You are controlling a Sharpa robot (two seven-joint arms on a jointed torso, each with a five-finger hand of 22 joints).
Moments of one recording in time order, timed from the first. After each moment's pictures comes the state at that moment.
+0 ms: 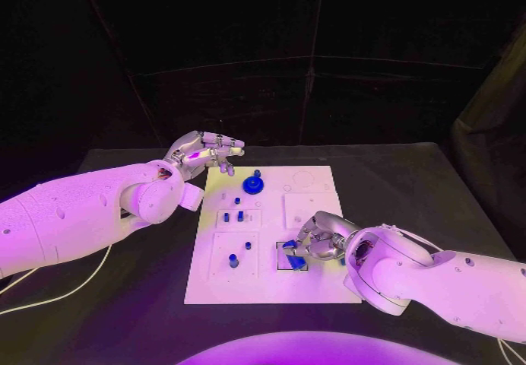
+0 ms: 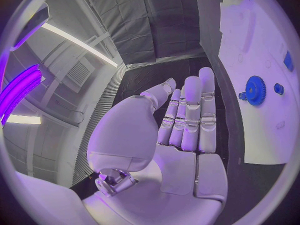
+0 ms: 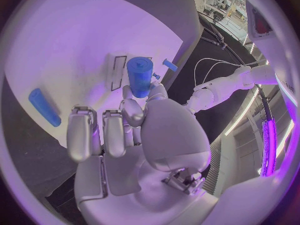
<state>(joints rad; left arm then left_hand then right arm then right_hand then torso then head) 1.24 -0.79 -0.14 1.38 -0.09 -0.16 0.36 1.28 -0.04 0.43 -0.12 0.06 0.95 0.20 0.21 0.07 0.98 0.12 0.37 0.07 1.18 0.03 0.97 0.49 0.18 1.13 0.13 0.65 0.63 0.94 -0.88 -0.03 1.88 -1.29 -0.41 -0.59 1.31 0.04 -0.23 0.28 0.46 1.03 0.11 0.34 0.28 1.41 -0.02 1.09 1.16 1.46 -0.08 1.42 1.31 0.06 1.44 0.03 1.46 1.31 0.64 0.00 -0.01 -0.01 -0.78</state>
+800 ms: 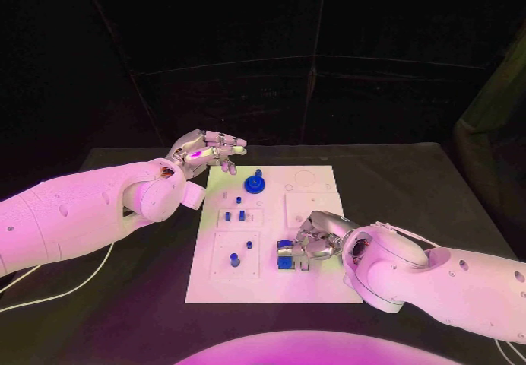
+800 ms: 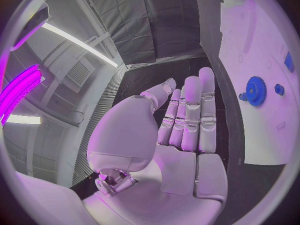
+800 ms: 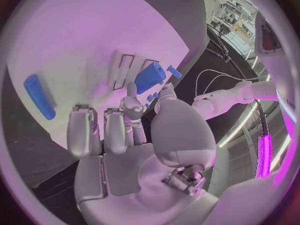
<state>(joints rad) 1.24 -0.78 -0.14 1.38 -0.09 -0.16 0.36 1.28 -0.04 0.43 -0.12 0.06 0.95 0.20 0.21 0.07 0.98 0.12 0.37 0.07 1.18 0.03 0.97 0.49 0.18 1.13 0.13 0.65 0.63 0.95 -0.86 -0.03 1.86 -1.41 -0.36 -0.60 1.07 -0.07 -0.21 0.29 0.06 1.09 0.06 0.32 0.36 1.39 -0.02 1.00 1.14 1.46 -0.08 1.39 1.28 0.06 1.42 0.04 1.44 1.31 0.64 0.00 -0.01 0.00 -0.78</state>
